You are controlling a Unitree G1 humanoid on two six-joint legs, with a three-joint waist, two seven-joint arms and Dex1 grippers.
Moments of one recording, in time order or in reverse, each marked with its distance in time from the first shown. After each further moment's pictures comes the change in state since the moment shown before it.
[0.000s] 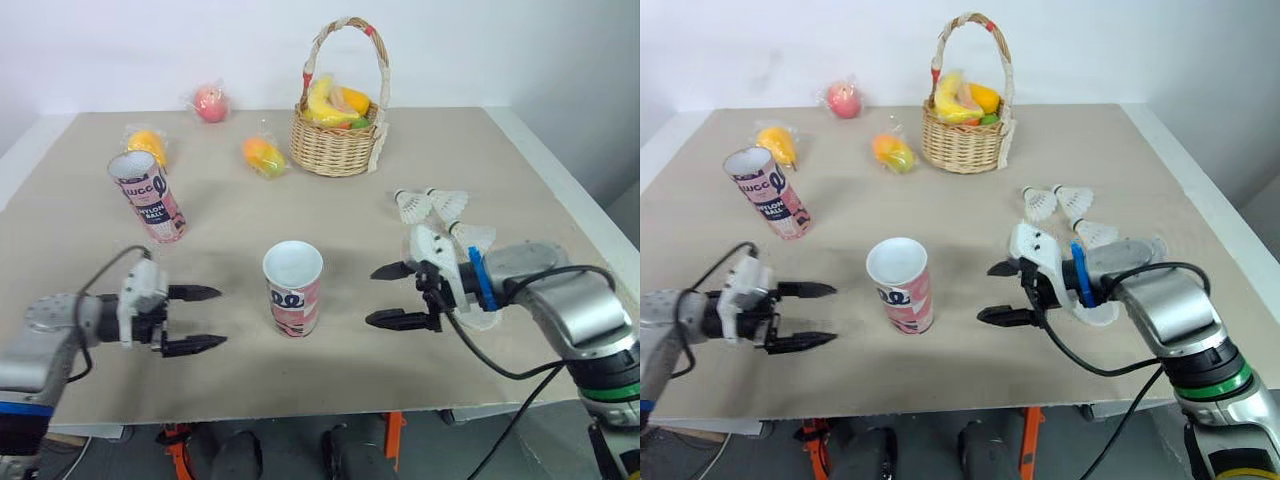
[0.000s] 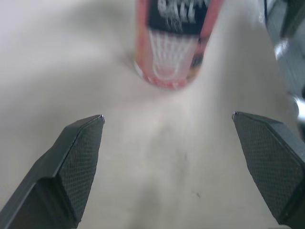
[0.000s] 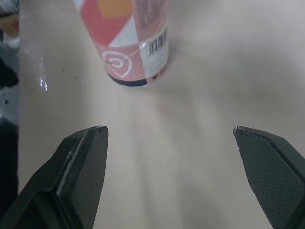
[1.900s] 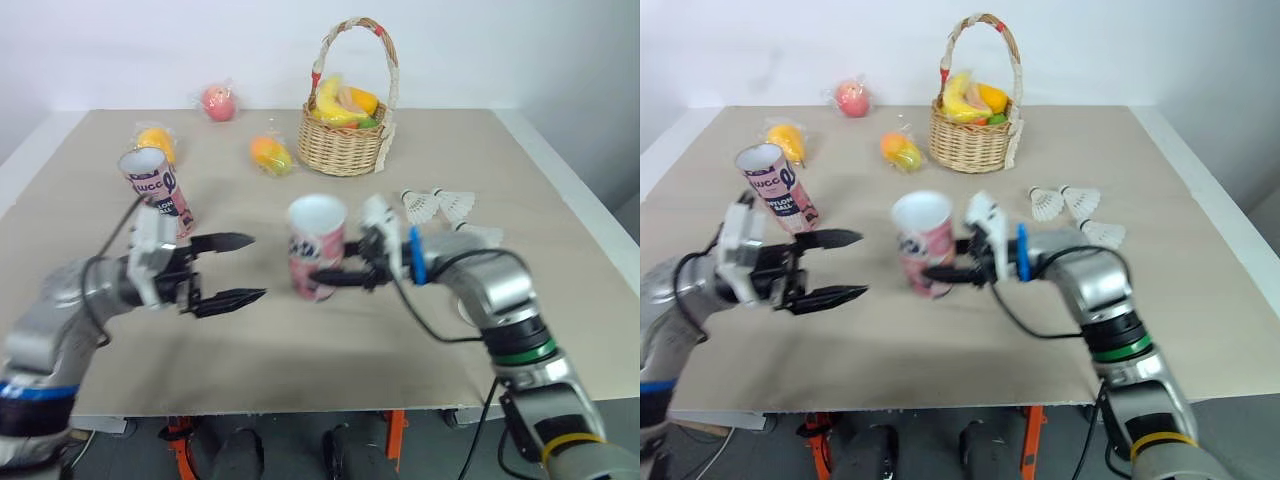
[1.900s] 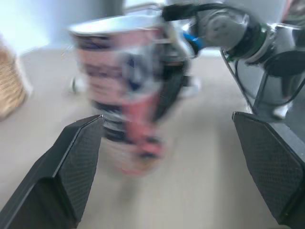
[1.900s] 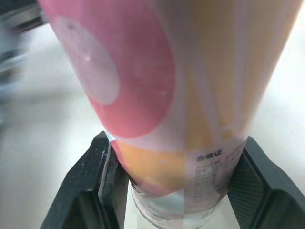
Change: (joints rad) left arm -0.294 -0.200 -0.146 -0.064 -0.054 0.016 0.162; right arm -0.256 0.228 -0.143 0.382 0.024 -0.113 -0.101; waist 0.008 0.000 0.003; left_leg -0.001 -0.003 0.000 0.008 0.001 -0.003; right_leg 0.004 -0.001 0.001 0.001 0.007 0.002
